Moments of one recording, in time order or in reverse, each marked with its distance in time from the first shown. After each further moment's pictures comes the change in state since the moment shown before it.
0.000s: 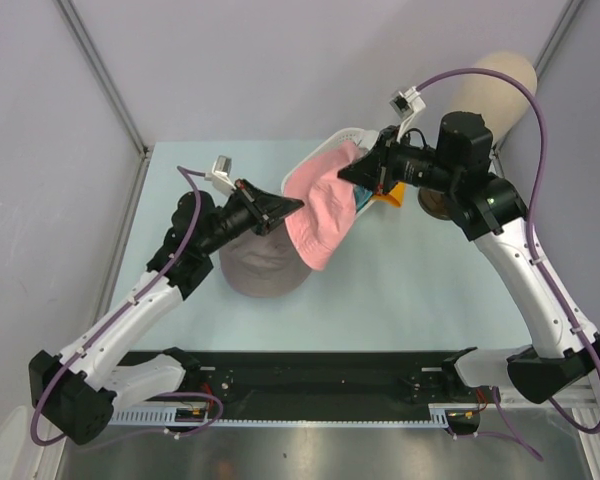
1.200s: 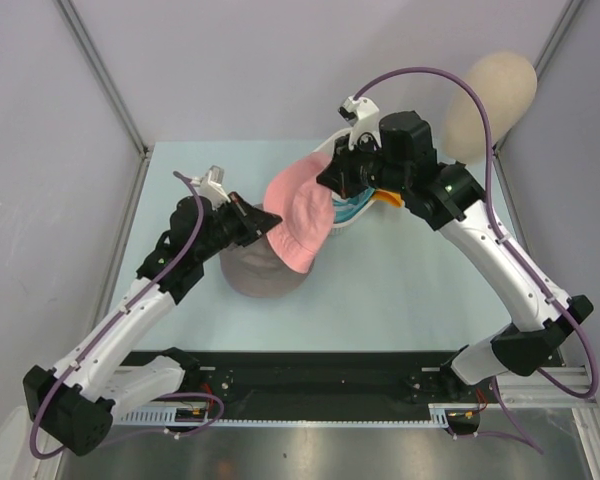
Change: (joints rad) left arm 0.053 -0.071 -0.014 -0.321 -0.156 0.372; right arm 0.208 0.166 0.169 -0.206 0.410 -0.167
